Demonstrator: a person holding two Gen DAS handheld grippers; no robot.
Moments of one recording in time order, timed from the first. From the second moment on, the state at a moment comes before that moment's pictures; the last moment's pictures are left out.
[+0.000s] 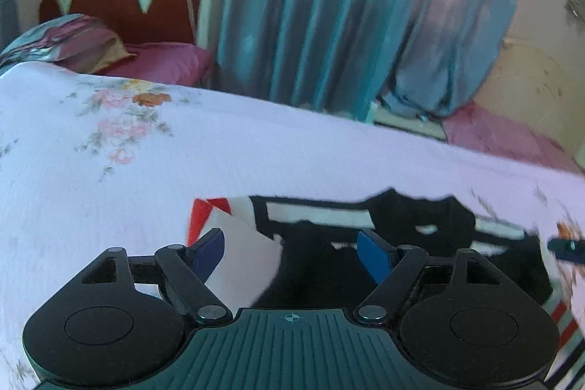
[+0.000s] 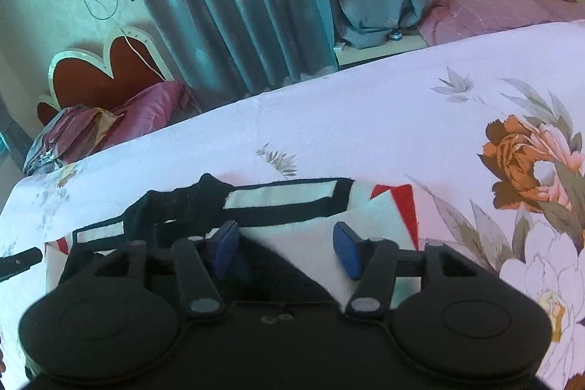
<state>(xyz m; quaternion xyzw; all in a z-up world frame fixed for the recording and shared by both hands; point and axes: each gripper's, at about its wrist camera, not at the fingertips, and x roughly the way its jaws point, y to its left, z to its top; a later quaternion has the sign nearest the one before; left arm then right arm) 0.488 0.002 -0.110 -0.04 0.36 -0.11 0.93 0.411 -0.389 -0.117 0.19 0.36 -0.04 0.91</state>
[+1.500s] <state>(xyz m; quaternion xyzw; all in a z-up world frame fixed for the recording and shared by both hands) 0.479 -0.013 -0.125 0.04 0.32 -0.08 0.94 0.425 -0.371 -0.121 0.12 0.35 -0.03 0.93</state>
